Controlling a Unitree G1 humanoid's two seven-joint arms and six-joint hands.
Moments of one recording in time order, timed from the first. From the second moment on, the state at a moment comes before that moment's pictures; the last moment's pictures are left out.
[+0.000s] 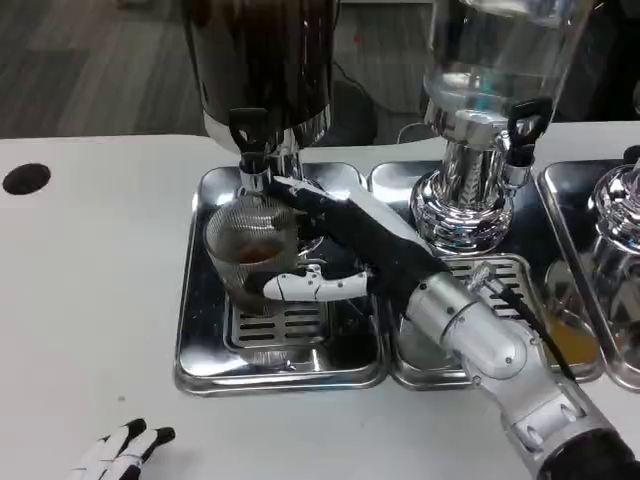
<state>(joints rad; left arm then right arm) 0.90 0.36 0.11 -0.30 0.72 -0.42 0.14 -0.54 -0.08 0.27 0.70 -0.26 -0.32 0.20</state>
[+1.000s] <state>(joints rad) 0.89 0.38 0.12 -0.30 0.71 -0.38 0.14 -0.55 -0.06 0.26 0.78 -0.26 -0.37 0.17</state>
